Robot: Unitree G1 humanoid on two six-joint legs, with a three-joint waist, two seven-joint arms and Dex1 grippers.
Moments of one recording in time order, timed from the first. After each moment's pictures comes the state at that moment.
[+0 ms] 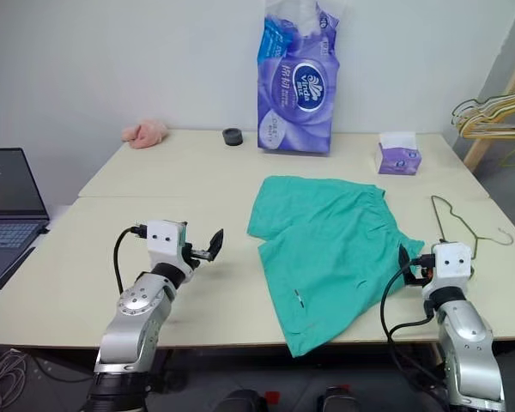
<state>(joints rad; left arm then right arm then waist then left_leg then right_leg) -0.13 0.24 0.09 -0.13 -0.11 0.29 -0.21 0.06 -0.33 -0.27 -0.24 0.14 0.22 0.22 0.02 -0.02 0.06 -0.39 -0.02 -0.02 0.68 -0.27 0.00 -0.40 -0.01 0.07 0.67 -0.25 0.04</state>
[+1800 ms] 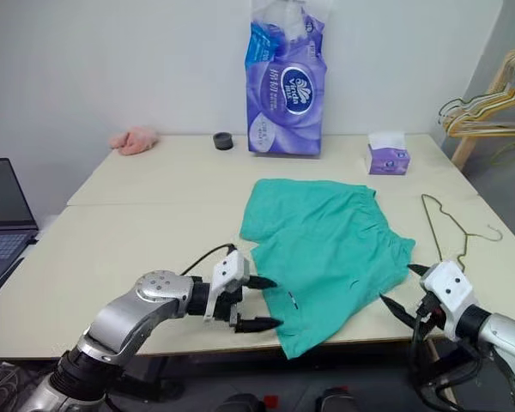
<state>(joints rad) -0.31 0.63 -0.39 -0.27 -0.37 0.64 -1.10 0.39 -0.77 -0.31 -0.58 0.36 0.40 0.75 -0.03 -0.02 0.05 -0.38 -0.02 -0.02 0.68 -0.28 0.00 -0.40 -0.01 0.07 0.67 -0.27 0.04</state>
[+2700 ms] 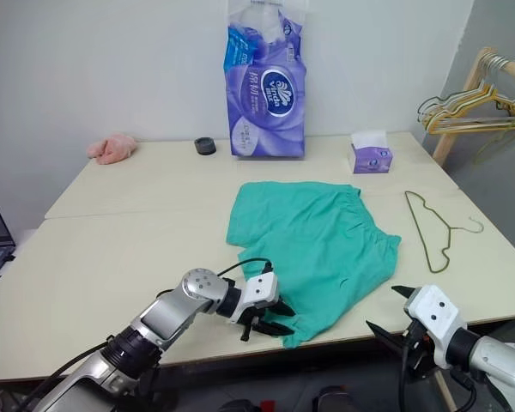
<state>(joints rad) -0.41 0.50 -0.54 0.07 -0.13 0.34 -1.16 0.46 -0.75 -0.27 -0.67 0.27 0.40 0.74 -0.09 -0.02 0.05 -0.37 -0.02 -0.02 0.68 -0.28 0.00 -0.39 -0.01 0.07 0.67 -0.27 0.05</state>
